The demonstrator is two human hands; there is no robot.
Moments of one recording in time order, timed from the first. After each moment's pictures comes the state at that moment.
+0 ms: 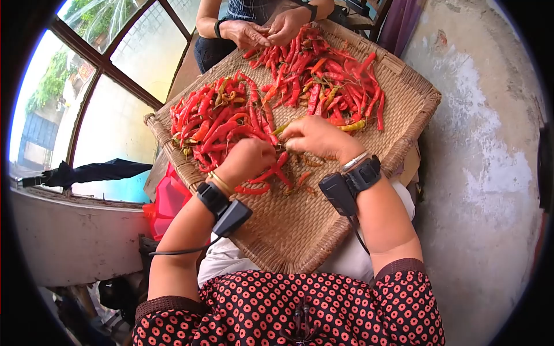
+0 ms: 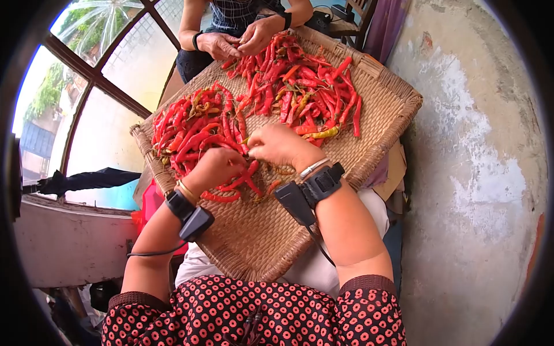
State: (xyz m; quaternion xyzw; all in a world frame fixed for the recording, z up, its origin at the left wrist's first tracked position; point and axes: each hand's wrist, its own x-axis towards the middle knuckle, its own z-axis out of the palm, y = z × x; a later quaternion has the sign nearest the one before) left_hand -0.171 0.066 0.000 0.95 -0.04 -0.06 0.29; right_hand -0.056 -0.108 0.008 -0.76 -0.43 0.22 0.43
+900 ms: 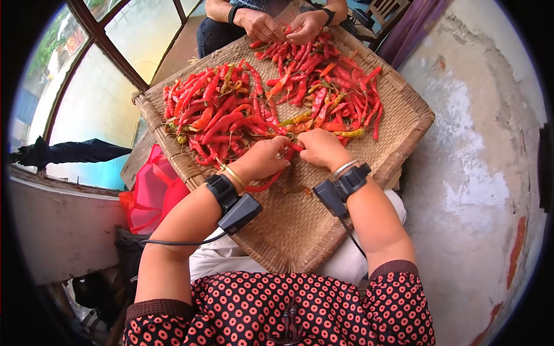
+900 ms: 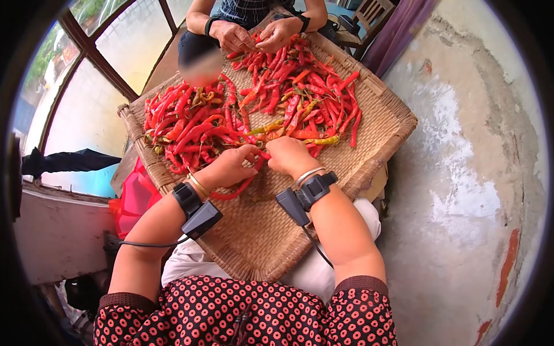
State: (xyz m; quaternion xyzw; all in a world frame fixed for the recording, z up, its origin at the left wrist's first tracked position) left_hand -0.168 0.056 -0.028 0.90 -0.04 -0.05 0.42; right_hand -0.068 -0.094 -0.009 -0.89 -0.42 0.19 0.05
